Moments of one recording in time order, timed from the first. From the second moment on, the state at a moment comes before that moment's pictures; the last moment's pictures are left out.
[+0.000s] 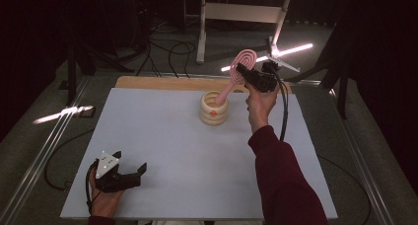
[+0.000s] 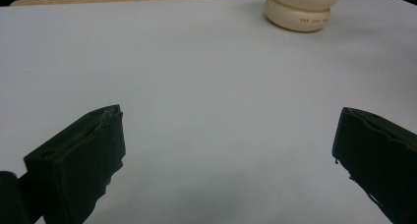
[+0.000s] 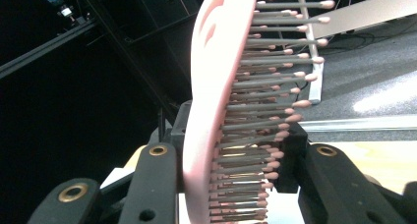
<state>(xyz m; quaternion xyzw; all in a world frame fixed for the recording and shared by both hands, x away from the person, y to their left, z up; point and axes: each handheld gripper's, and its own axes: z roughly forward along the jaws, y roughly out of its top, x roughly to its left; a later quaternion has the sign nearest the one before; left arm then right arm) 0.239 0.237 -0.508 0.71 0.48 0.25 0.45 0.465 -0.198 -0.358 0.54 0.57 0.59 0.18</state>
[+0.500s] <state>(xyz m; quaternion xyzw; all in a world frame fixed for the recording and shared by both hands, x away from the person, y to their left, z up) 0.238 0.237 -0.507 0.71 0.48 0.25 0.45 0.466 -0.191 -0.364 0.54 0.58 0.59 0.18</state>
